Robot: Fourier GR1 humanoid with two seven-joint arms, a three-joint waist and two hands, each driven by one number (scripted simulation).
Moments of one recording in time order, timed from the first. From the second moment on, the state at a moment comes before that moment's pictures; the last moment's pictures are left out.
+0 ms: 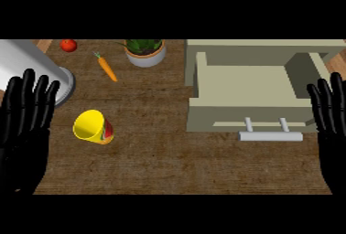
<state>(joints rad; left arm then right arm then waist) -0.02 0.06 -0.02 -2.10 0.02 0.00 -0.01 0.01 -0.09 -0.01 -2.10 0.00 0.00 -0.01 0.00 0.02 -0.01</state>
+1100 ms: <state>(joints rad) 0.04 0.12 0.15 -1.84 0.34 -0.21 0.00 -0.01 -0.14 -0.03 -2.06 0.02 0.07 0.03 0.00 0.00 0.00</state>
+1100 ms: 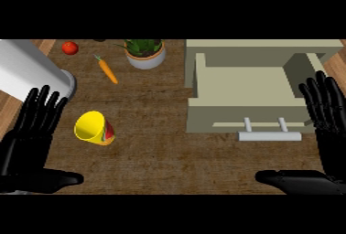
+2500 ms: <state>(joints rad) -0.22 0.23 0.31 -0.75 0.10 -0.23 -0.65 -0.06 -0.14 -0.09 -1.98 0.01 0.14 0.00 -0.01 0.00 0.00</state>
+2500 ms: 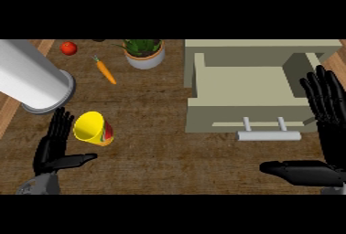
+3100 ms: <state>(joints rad) -0.40 0.30 0.35 -0.27 0.05 -0.24 -0.94 -0.05 -0.13 -0.09 -1.98 0.01 0.16 -0.02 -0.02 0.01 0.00</state>
